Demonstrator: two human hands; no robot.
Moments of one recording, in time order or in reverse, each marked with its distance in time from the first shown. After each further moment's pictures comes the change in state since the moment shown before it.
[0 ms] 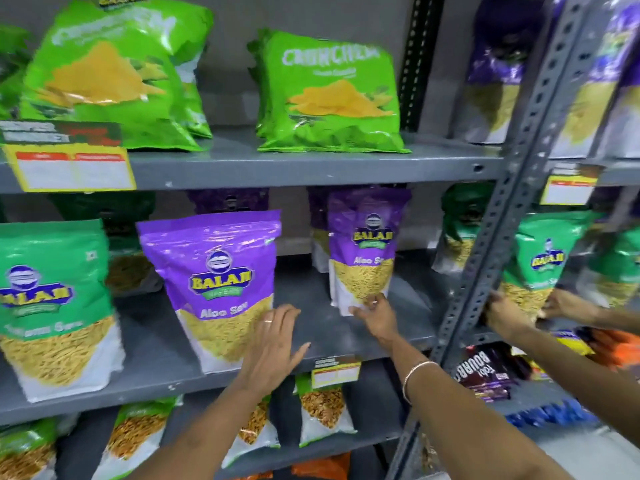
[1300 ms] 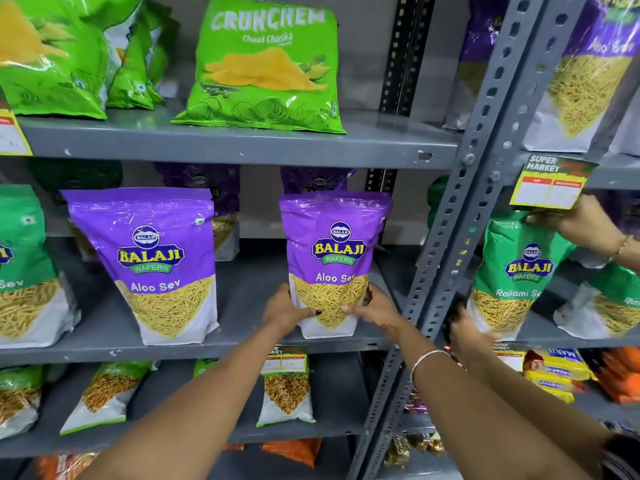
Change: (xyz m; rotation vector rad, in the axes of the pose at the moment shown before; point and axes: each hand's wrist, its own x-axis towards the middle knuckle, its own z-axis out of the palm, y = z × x) left_hand 0.086 0.110 0.055 -0.643 -0.283 -0.855; right_hand 0.046 0.026 -0.107 0.101 -0.437 -0.040
